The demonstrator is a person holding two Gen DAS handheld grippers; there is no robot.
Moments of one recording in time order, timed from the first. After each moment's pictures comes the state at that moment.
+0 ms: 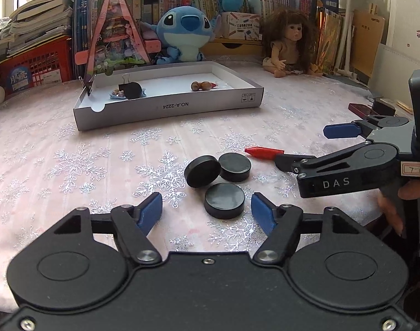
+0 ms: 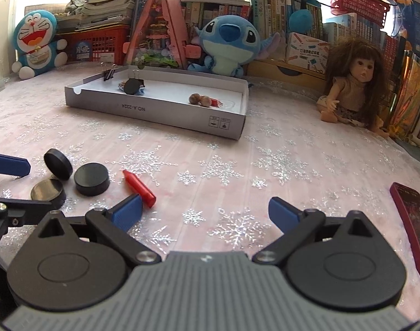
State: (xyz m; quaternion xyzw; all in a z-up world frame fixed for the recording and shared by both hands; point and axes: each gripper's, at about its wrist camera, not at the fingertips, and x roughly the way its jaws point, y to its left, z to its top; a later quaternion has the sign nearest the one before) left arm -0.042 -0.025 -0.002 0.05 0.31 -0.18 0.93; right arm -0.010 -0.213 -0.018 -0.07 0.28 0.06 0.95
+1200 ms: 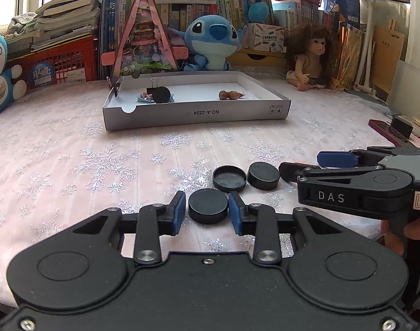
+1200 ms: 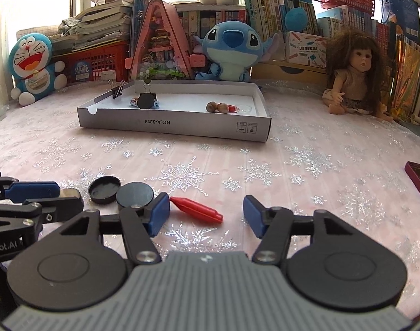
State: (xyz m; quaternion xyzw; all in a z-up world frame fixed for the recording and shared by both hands) left arm -0.039 -0.005 -0.003 0.02 0.30 -0.14 0.94; right arm -0.018 -0.176 -0.018 -0.01 0.27 0.06 0.96
